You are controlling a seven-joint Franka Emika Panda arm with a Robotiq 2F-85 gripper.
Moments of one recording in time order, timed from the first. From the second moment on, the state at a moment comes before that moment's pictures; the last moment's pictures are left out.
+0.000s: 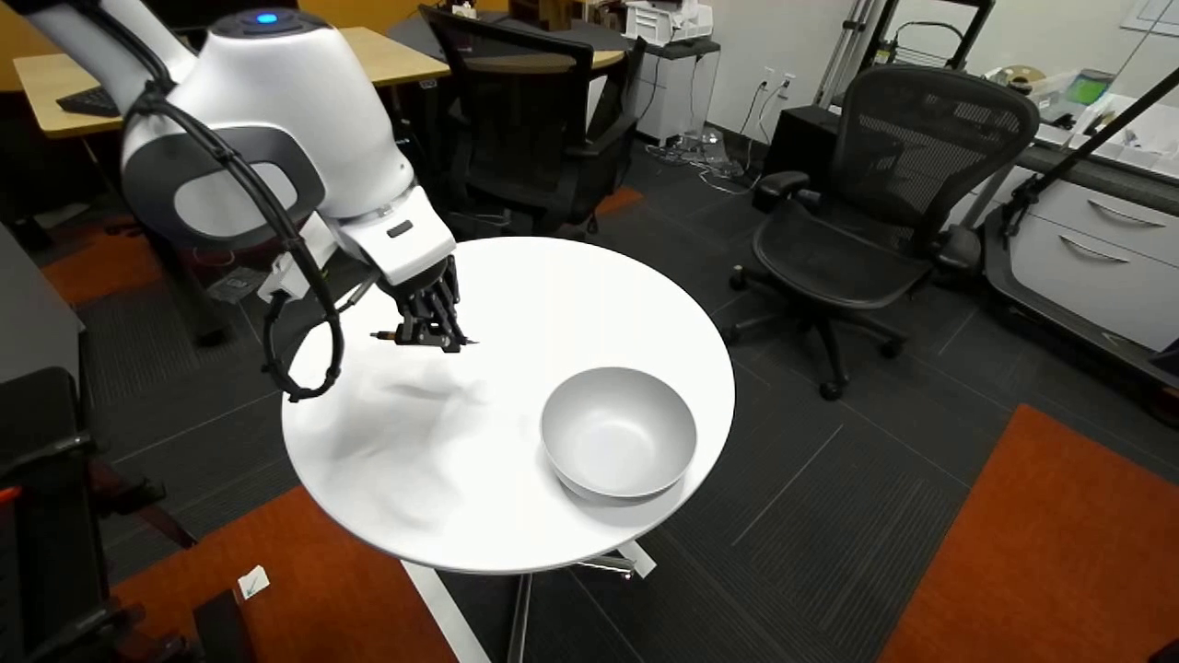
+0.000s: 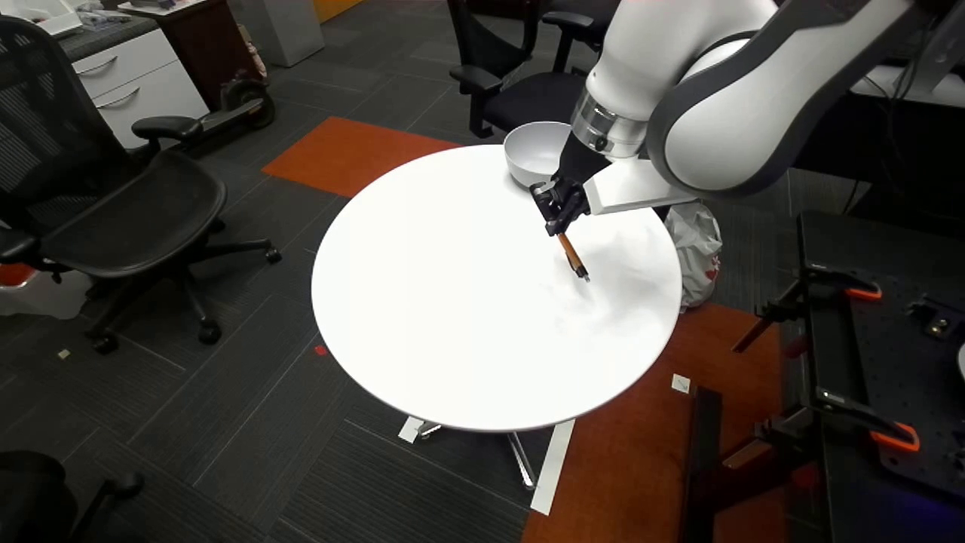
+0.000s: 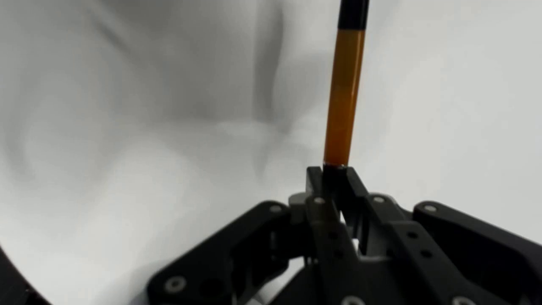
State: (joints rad) arm 0.13 0.38 -0.16 -2.39 0.18 3.02 0.63
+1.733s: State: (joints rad) arm 0.14 0.51 0.01 -2.26 0.20 2.93 0.56
